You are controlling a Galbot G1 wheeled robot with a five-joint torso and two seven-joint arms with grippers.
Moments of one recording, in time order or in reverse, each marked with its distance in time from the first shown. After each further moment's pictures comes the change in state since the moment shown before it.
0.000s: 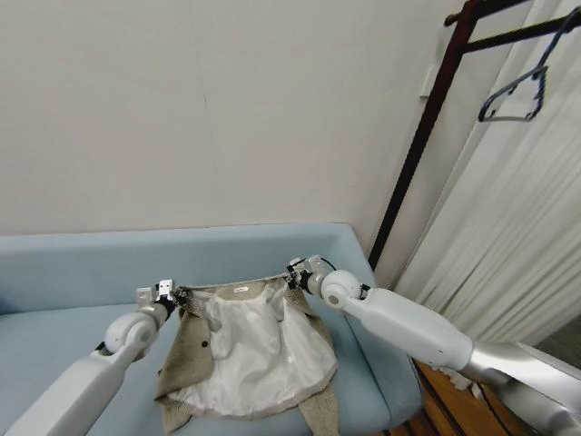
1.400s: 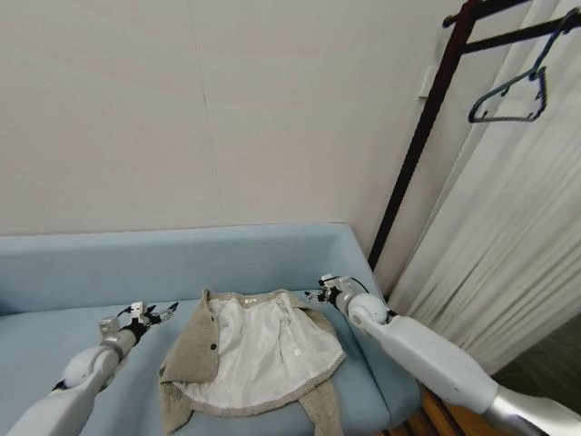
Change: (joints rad) left arm 0.471 -0.053 -0.503 0.026 0.185 -0.204 0.549; right arm -0.431 -0.148 0.385 0.122 -0.107 0.053 -0.046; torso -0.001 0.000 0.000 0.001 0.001
